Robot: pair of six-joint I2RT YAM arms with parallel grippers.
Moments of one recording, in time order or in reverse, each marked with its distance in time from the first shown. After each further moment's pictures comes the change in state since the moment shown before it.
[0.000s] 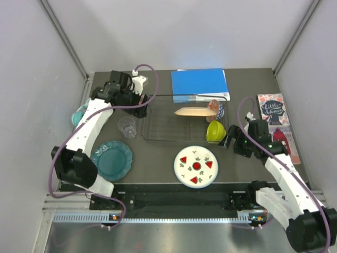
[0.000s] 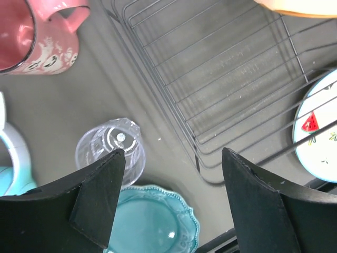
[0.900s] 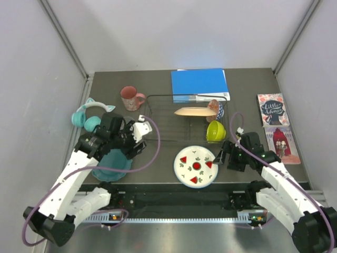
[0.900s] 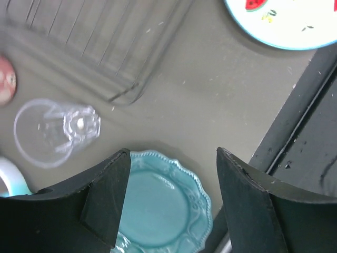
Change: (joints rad) left arm -0.148 -0.609 -0.498 -0.058 0.099 0.395; right arm 0.098 -0.078 -0.219 0.005 -0.104 0.045
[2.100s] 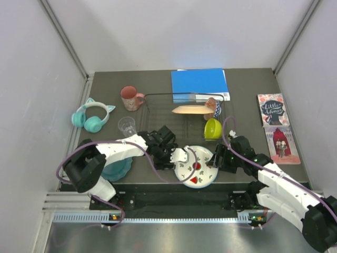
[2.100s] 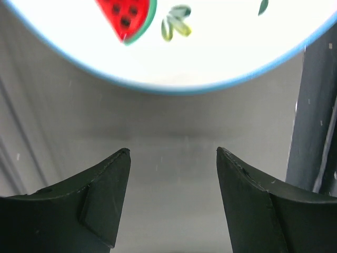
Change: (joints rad) left arm -0.436 0.587 -0.126 0.365 -0.068 0.211; right arm 0.222 0.019 -0.086 0.198 0.108 0.168
